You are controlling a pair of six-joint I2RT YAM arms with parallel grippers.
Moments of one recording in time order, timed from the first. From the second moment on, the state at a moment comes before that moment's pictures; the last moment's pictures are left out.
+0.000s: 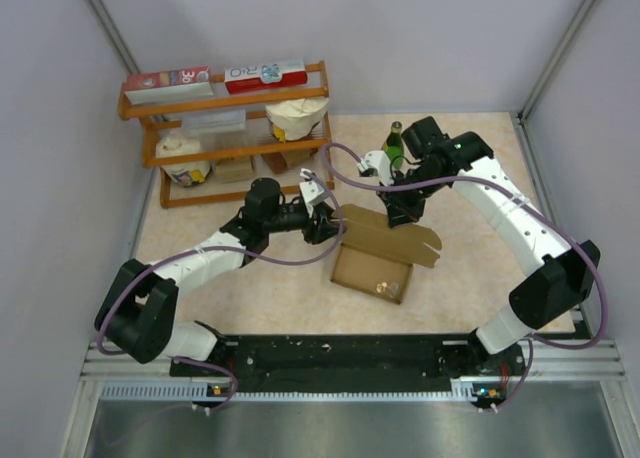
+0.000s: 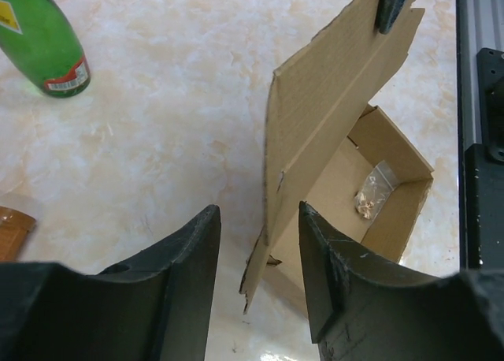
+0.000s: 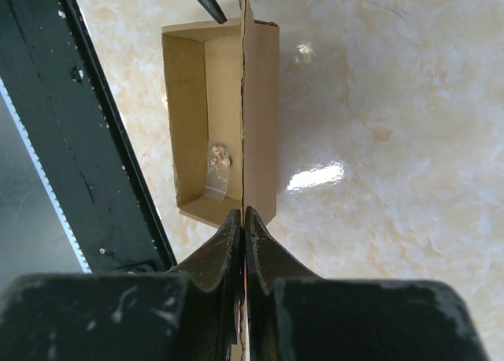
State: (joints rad) left arm -0.55 1.38 0.74 0.38 0.74 0.10; right arm 0.50 1.56 1.61 -1.27 -0.51 -0.64
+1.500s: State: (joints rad) left arm -0.50 1.42 0.79 0.24 0.66 0.07; right arm 0.26 1.05 0.93 -0.59 -0.46 -0.14
